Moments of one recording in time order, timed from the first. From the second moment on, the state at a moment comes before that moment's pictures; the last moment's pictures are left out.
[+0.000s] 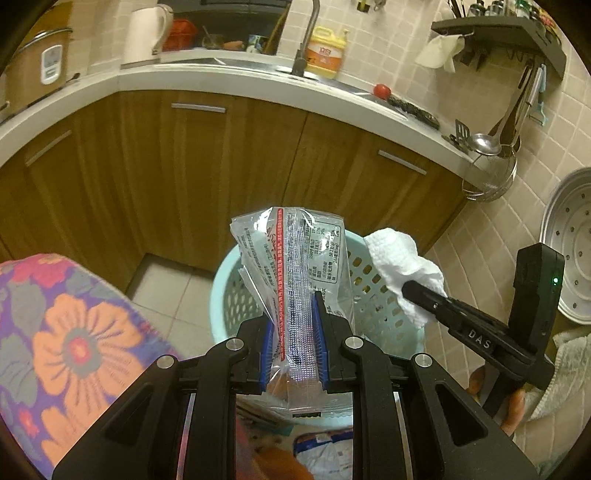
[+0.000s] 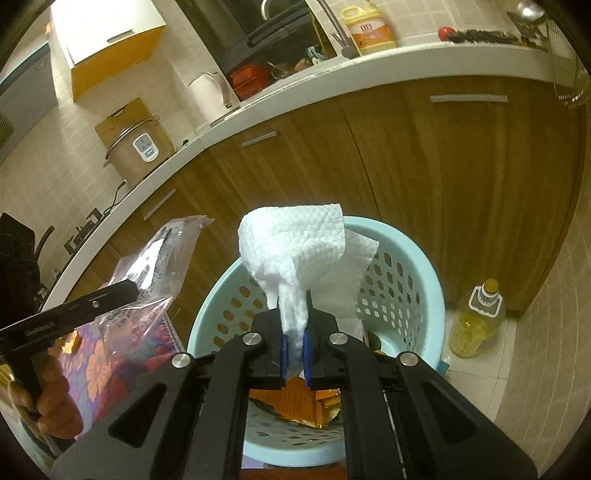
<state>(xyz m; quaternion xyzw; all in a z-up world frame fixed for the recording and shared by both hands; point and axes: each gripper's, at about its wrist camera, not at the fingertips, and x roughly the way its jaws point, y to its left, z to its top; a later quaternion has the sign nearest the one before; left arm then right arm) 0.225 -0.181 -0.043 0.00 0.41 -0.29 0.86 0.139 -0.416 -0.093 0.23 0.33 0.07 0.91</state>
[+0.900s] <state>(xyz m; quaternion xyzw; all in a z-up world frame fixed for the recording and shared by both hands) 0.235 -0.195 -0.051 0.00 0.41 -0.30 0.86 0.151 -0.409 -0.104 0.18 0.36 0.01 0.91</state>
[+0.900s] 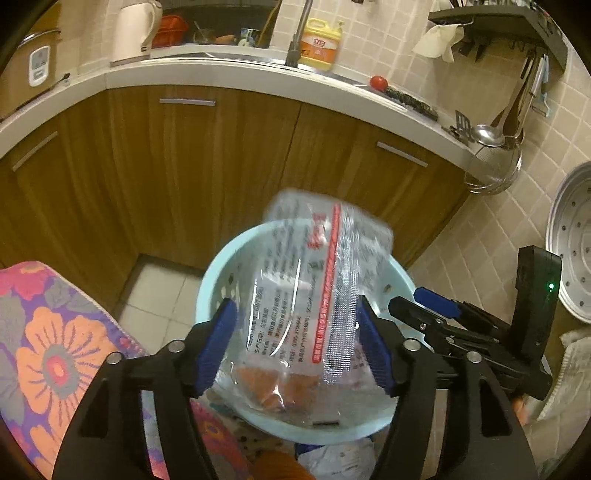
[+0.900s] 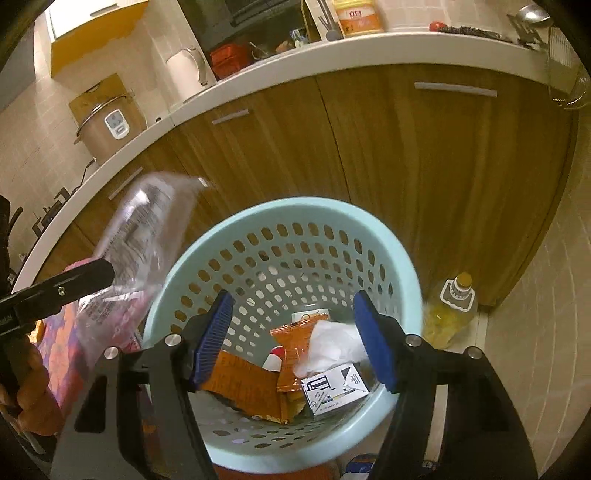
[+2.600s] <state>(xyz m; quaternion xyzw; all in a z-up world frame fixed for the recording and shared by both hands) 0.074 -0.094 -0.006 -0.03 0.24 -0.09 0.97 0.033 -0.289 -0.002 0.00 0.24 -0.05 0.97</state>
